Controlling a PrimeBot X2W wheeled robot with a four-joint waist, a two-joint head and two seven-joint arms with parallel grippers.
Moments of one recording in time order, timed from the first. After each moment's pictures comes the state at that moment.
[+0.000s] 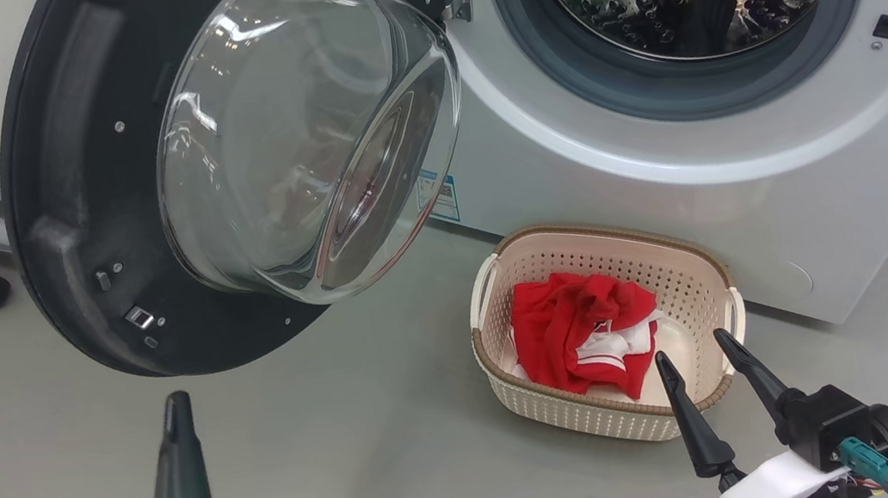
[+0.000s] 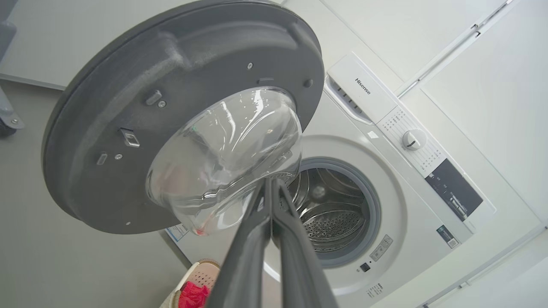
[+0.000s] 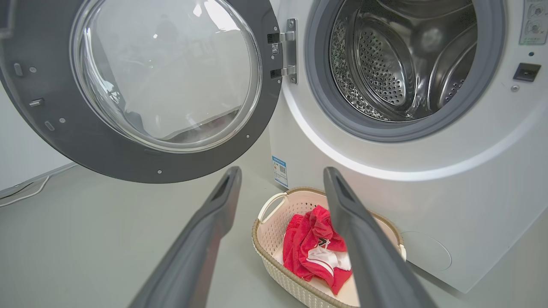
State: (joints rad) left arm 0.18 0.05 -0.17 -0.26 -0.98 -0.07 -0.18; right arm 0.08 -0.04 0.25 0.16 0.21 0.02 -0.26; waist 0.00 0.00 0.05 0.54
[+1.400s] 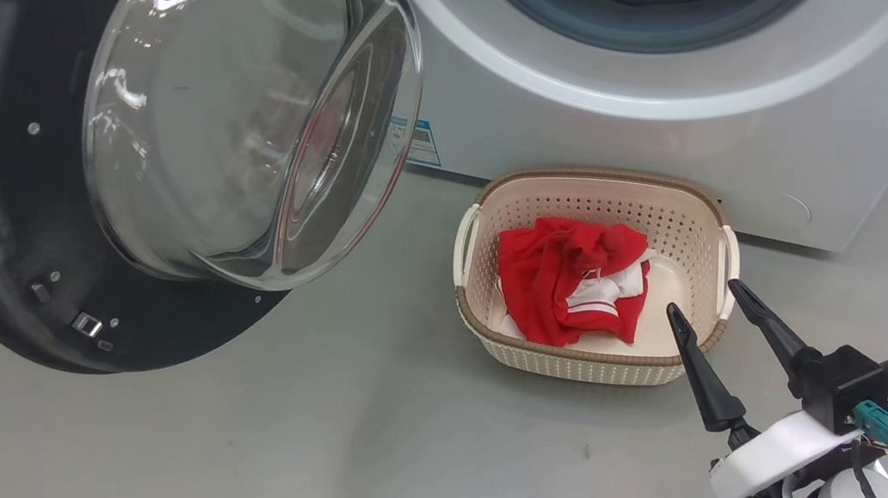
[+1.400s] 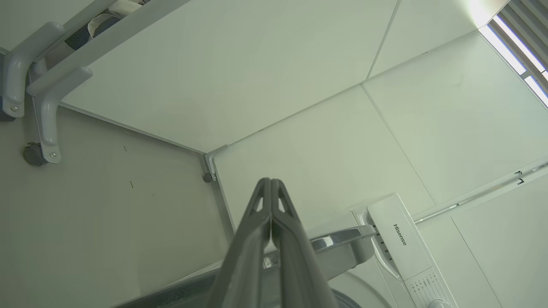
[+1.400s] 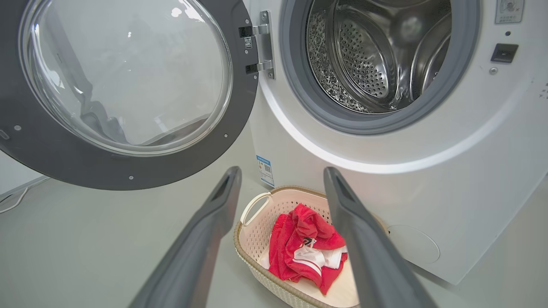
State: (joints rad) left arm -0.34 0.34 0.25 0.13 -1.62 0.05 0.08; right arm 0.02 -0.06 0.23 0.12 0.19 0.01 -0.26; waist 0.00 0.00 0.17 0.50
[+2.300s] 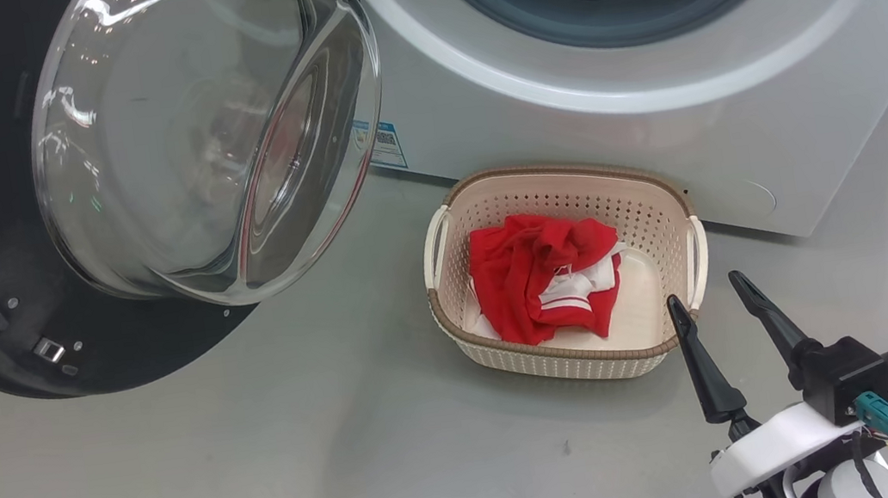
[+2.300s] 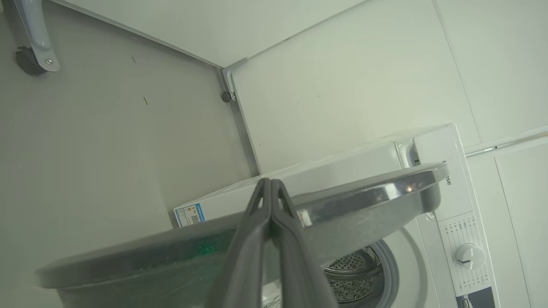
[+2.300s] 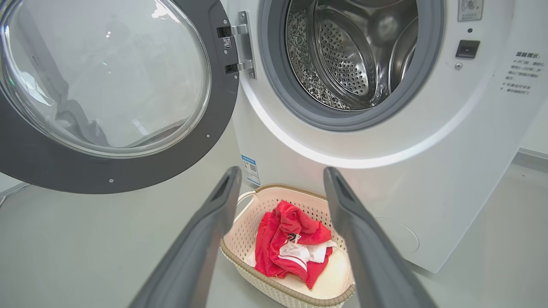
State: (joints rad) left arm -0.47 0.40 0.12 0.39 -1.65 0.04 0.31; right arm 0.01 -0.06 0.23 0.13 0.19 0.02 -0.26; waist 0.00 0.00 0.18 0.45
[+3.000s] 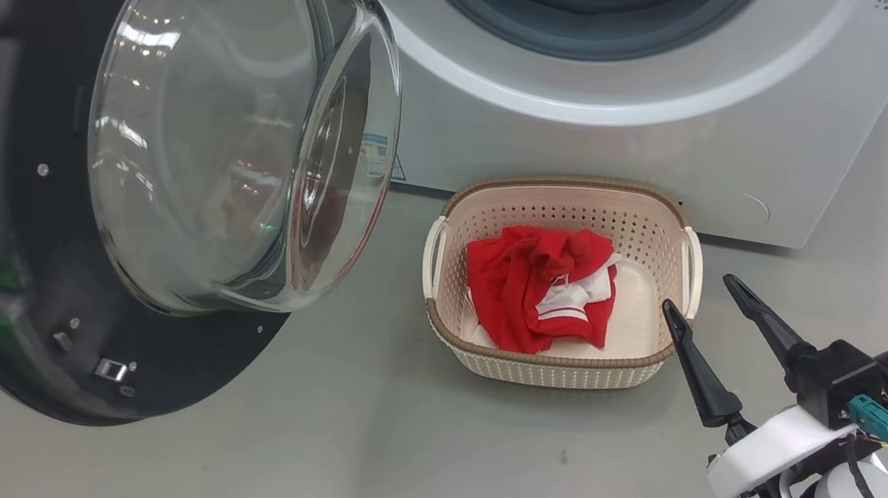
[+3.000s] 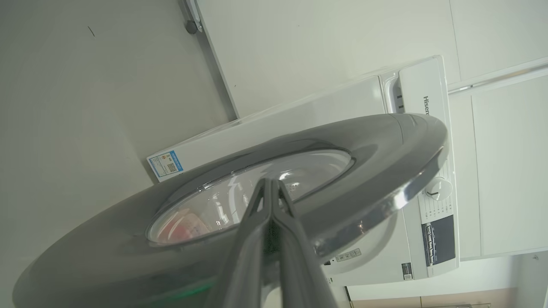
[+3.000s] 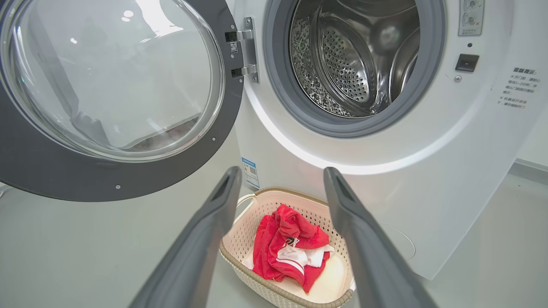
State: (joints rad) left arm -0.48 0.42 0.06 0.43 -1.73 -0.07 0.53; right arm 0.01 -0.06 0.23 0.14 0.18 0.02 -0.26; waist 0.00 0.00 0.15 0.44
